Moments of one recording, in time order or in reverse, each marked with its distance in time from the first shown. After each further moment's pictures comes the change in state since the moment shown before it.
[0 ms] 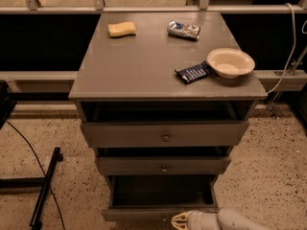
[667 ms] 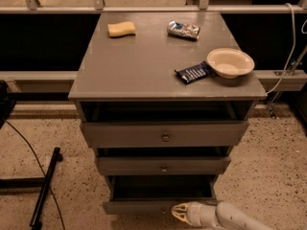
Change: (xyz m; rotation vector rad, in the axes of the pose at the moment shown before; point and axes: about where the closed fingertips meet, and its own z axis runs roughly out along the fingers) arm 0.010 -0.043 0.011 0.085 0.006 -0.013
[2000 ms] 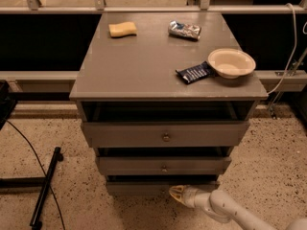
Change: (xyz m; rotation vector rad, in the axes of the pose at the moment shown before) arm 0.003 -0.090 0.026 0.180 0.009 -0.072
